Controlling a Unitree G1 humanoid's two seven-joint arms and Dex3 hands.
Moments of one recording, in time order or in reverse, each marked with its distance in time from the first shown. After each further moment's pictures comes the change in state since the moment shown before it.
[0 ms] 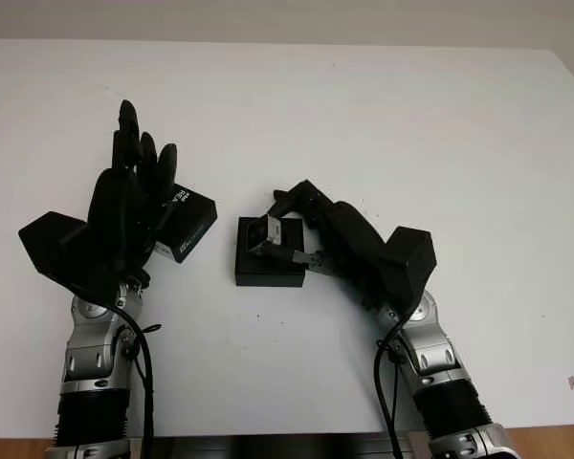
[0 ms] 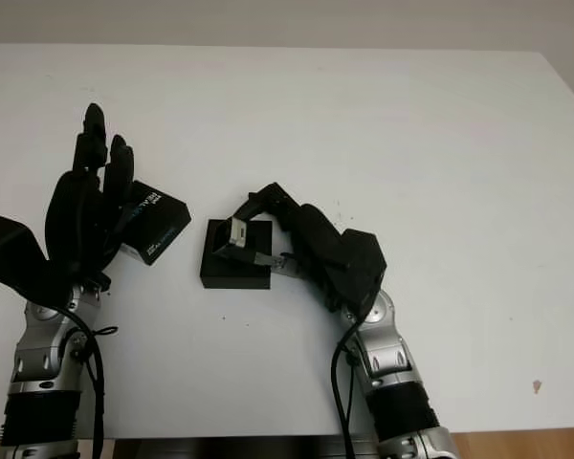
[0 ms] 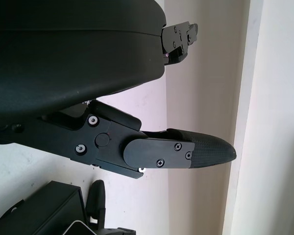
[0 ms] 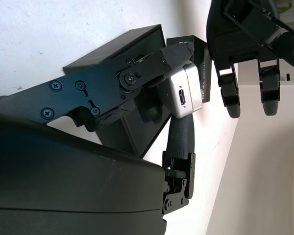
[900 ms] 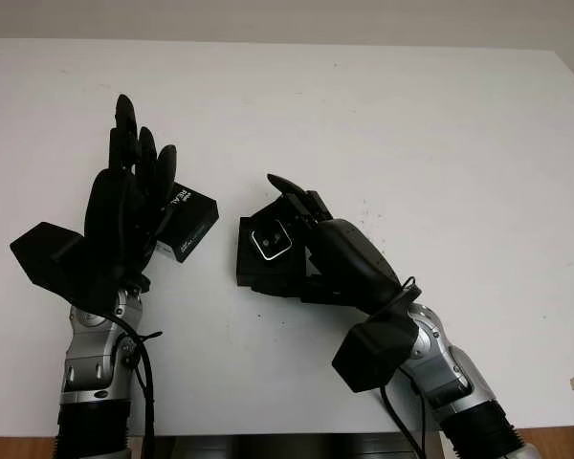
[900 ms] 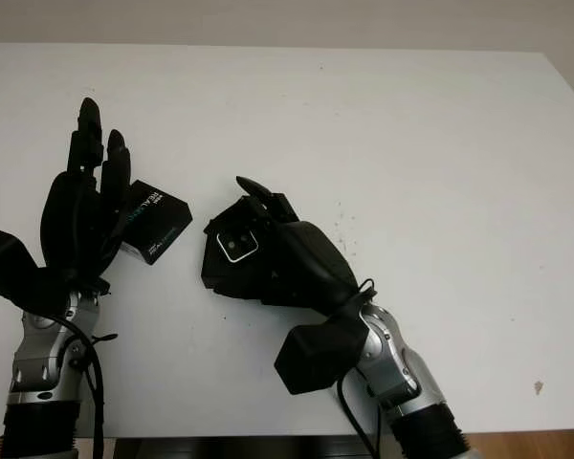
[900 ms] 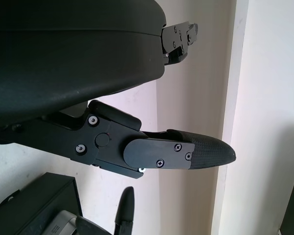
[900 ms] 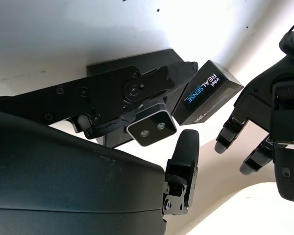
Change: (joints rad) left arm 0.041 -0.017 -0.009 -0.068 -0.010 -0.022 -0.001; right arm 0.109 -0.168 0.146 -0.193 -0.546 -0.355 -0.337
